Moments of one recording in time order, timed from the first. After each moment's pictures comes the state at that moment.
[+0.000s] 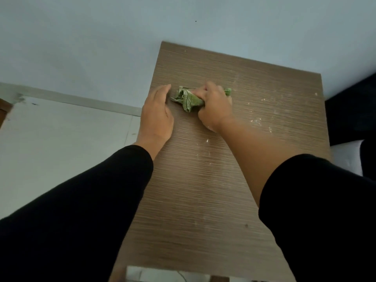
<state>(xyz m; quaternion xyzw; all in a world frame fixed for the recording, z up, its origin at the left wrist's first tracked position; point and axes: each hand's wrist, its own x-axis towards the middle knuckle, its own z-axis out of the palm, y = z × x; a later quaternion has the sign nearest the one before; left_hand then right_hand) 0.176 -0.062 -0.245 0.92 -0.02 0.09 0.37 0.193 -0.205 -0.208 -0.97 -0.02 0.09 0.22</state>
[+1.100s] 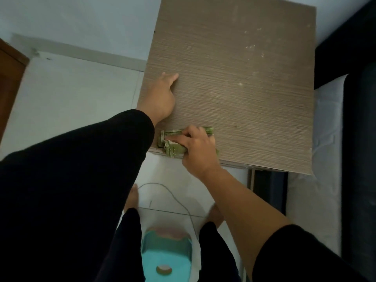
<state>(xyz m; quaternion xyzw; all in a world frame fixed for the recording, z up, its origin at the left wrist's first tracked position) 0.018 -0.045 -0.209 0.93 0.00 -0.15 0.33 -0.106 -0.159 -0.206 -0.95 -0.07 0.12 0.27</state>
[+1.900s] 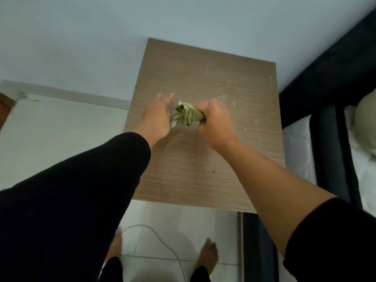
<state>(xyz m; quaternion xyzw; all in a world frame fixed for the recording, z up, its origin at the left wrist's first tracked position) 0.076 -0.094 -0.170 0.94 -0.03 -0.12 0.32 0.031 -0.231 -0.122 -0.95 -0.04 0.00 0.29</state>
